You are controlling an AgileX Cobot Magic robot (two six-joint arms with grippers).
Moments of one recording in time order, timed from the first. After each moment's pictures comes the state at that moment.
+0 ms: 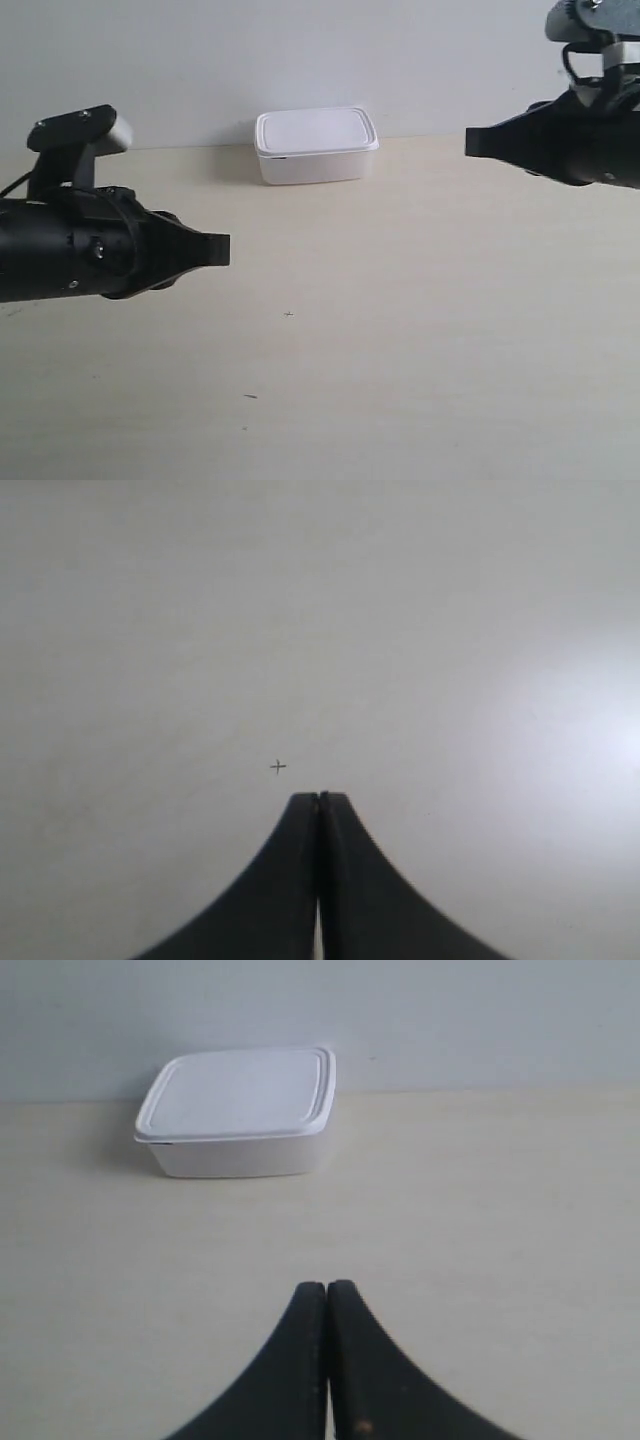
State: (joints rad) left arm -0.47 1.36 -0.67 -1.13 0.07 0.72; right arm 0.33 1.31 -0.72 0.63 -0.04 -0.46
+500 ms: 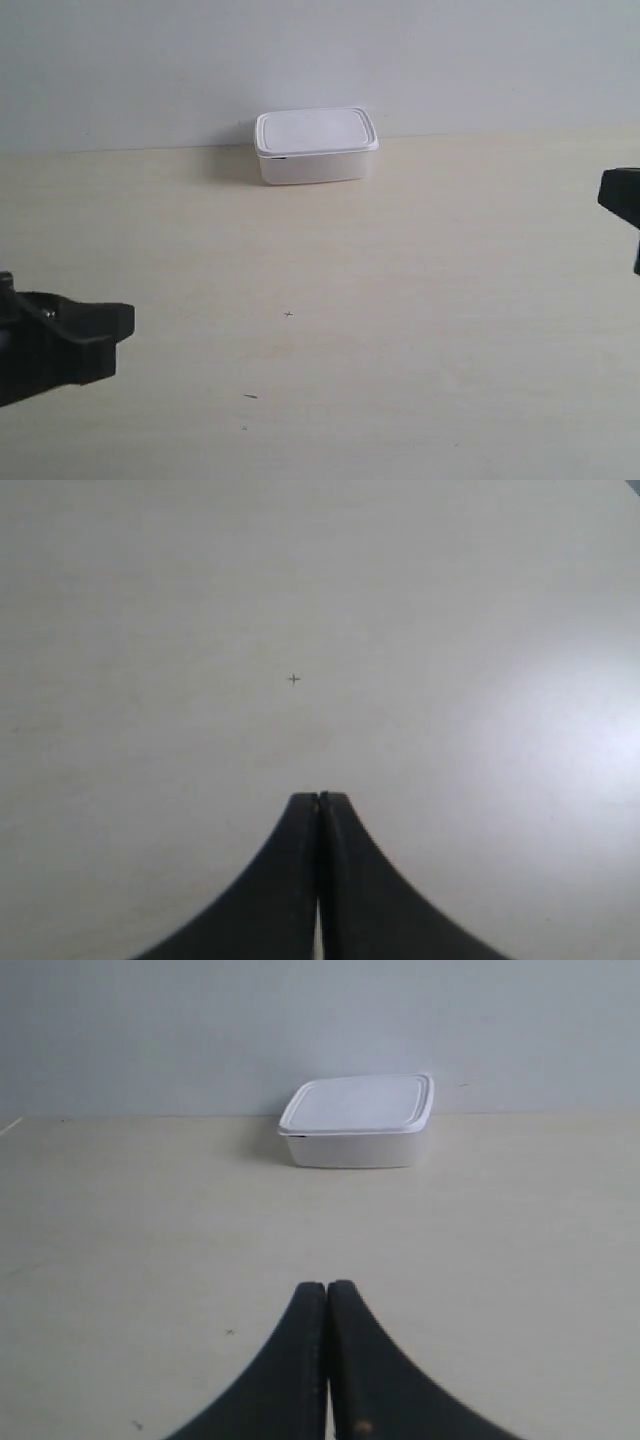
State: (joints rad) left arm -0.47 1.00 -0.36 -1.13 0.07 0.72; right arm 0.33 0.63 -0.43 0.63 0.26 -0.46
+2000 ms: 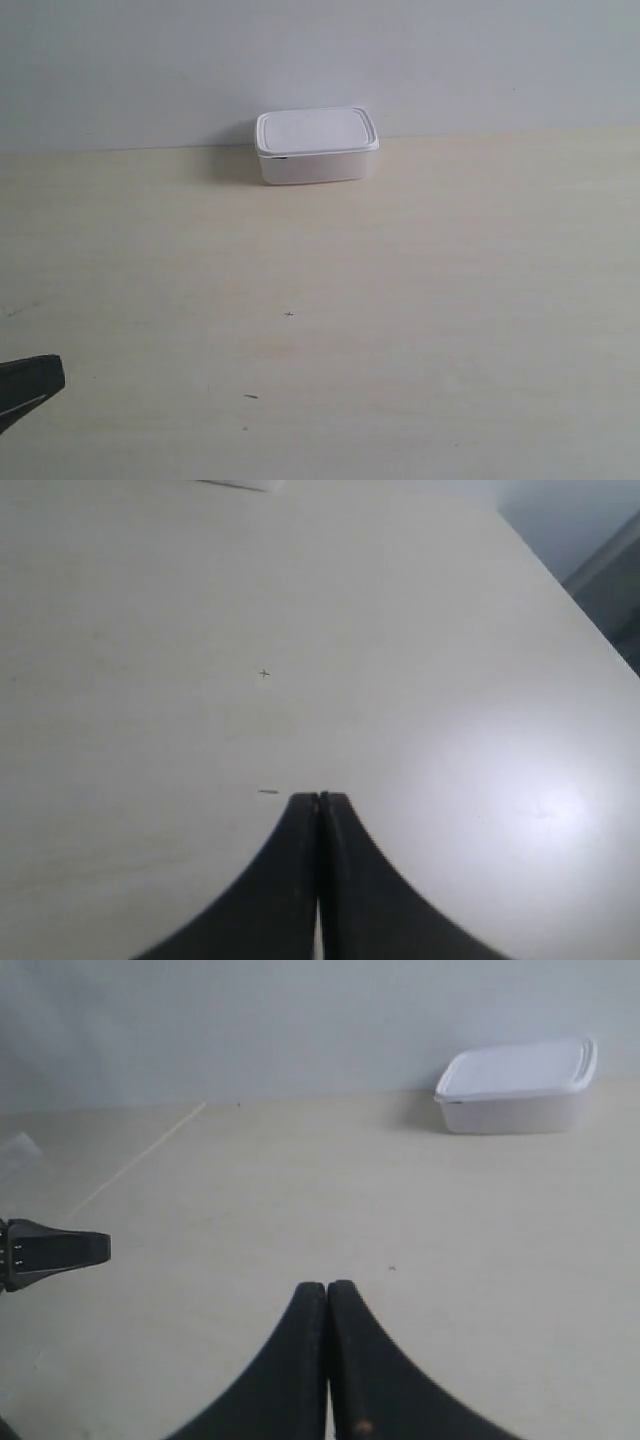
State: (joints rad) left arm -0.44 0.61 -0.15 -1.14 0.13 0.63; right arm 0.33 0.15 -0.40 0.63 0.69 -0.29
